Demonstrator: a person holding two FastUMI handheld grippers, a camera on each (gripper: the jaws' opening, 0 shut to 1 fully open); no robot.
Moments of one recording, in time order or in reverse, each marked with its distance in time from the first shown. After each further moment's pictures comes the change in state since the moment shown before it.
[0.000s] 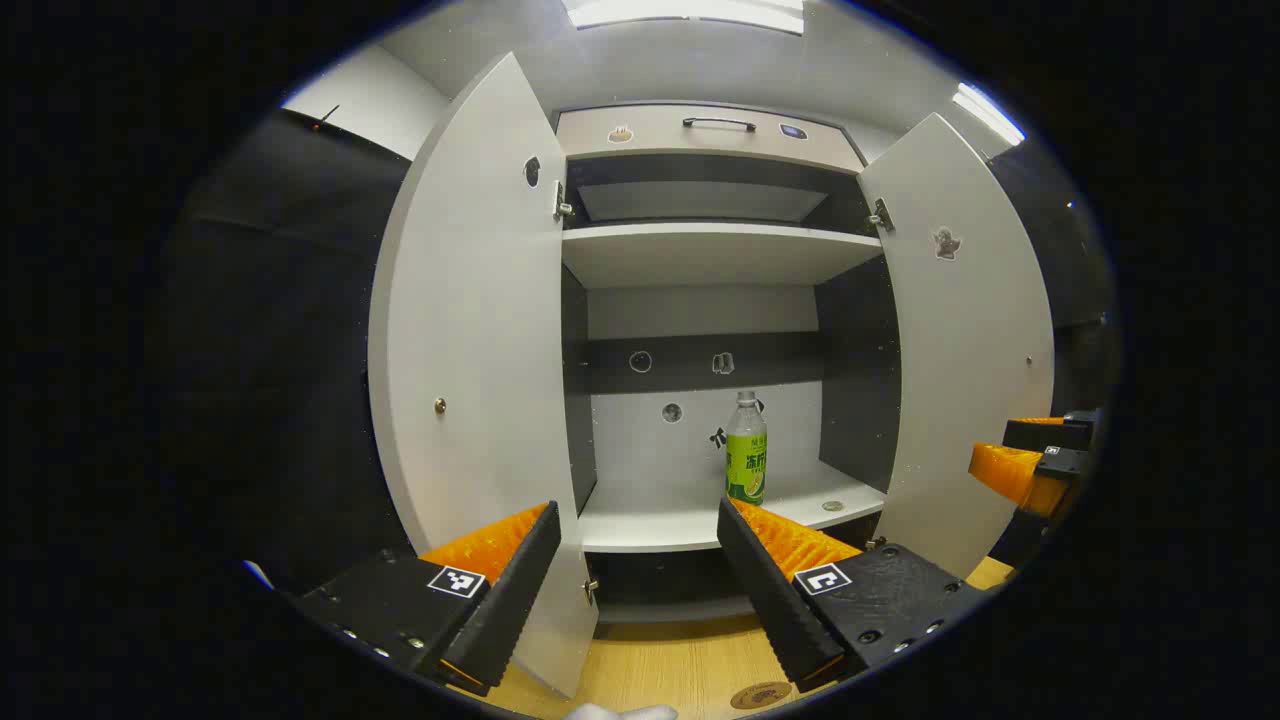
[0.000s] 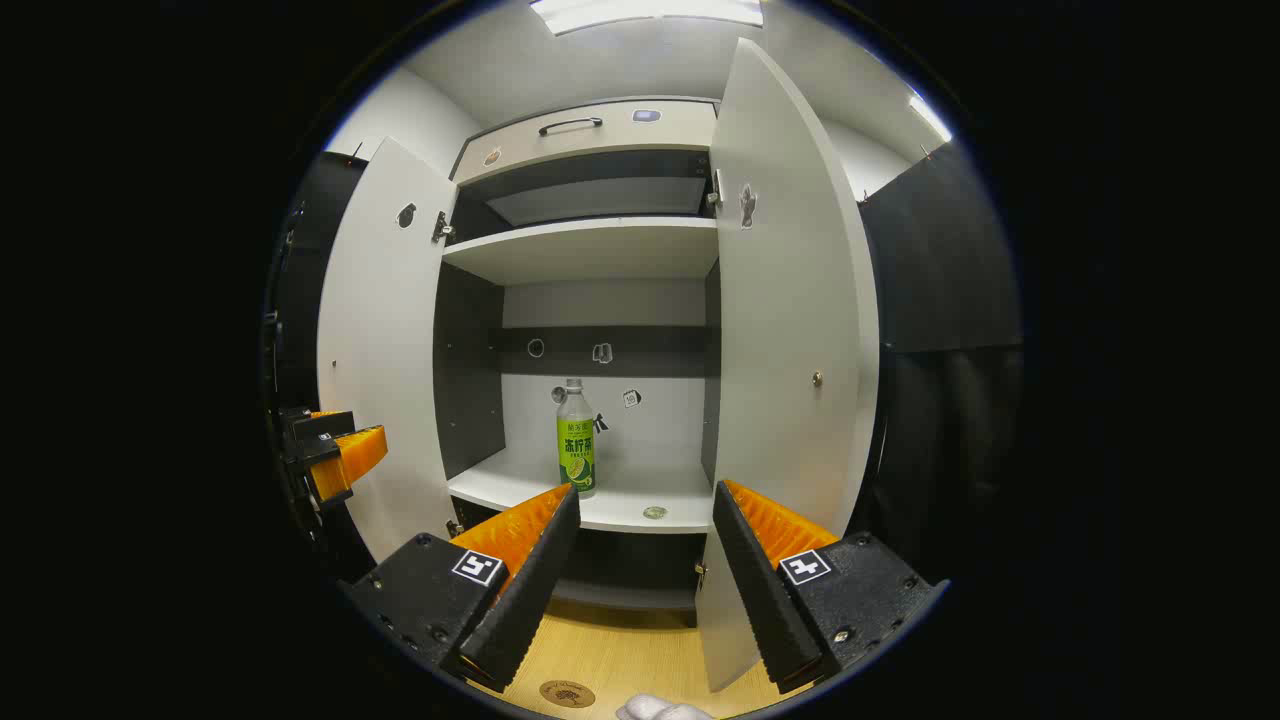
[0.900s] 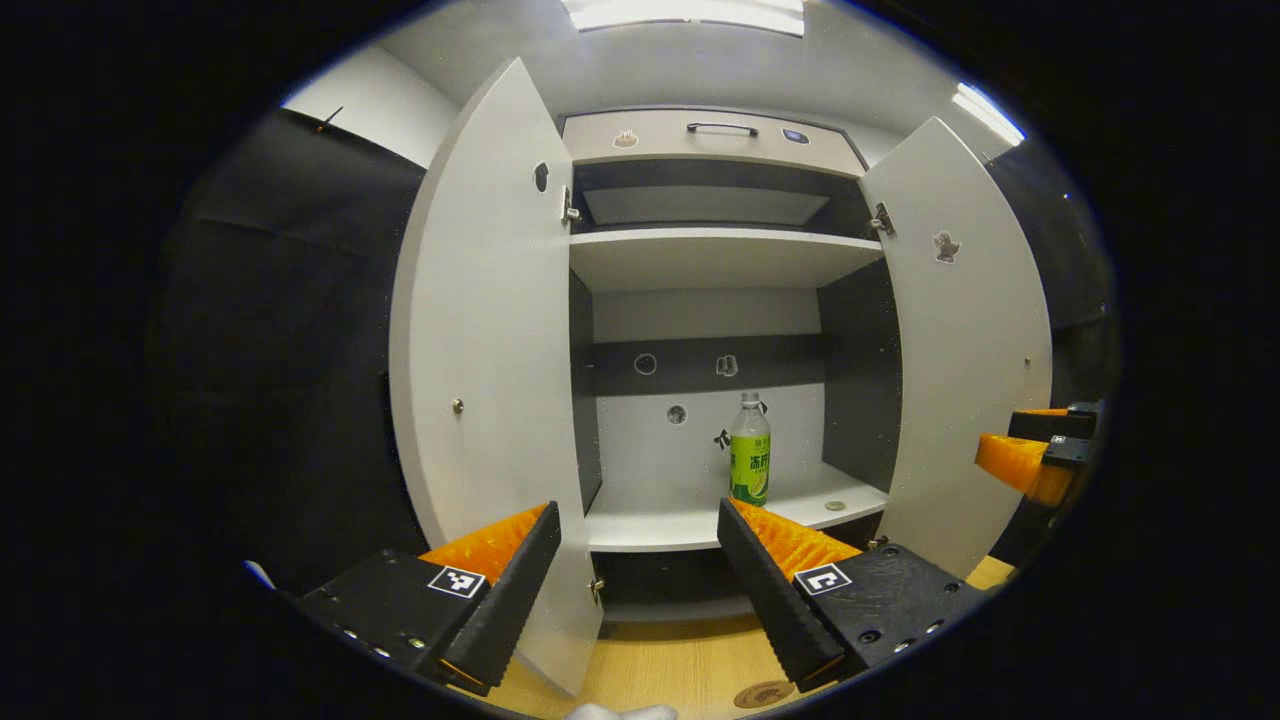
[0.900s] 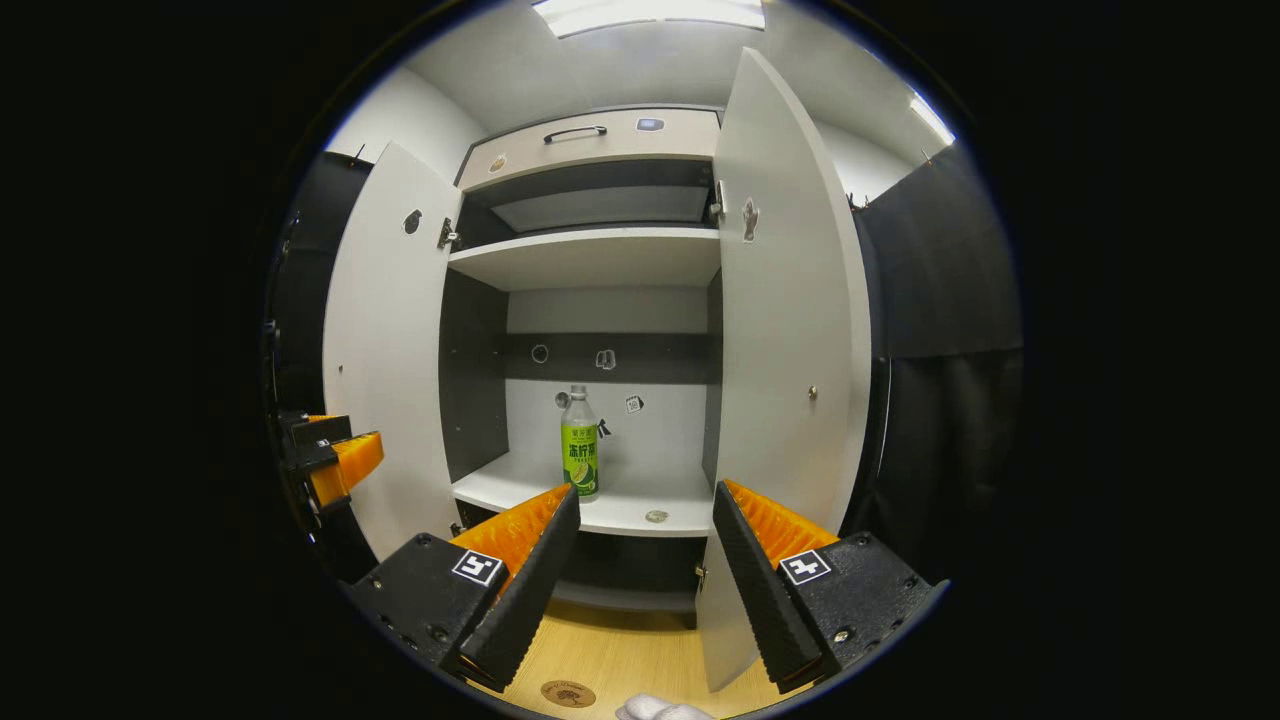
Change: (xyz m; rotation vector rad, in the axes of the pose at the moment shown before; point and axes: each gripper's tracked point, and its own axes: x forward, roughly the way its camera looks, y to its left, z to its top) left arm 0.007 -0.001 0.001 -0.007 -0.021 -0.006; right arm -0.006 0.004 0.011 -0.008 -0.014 0.004
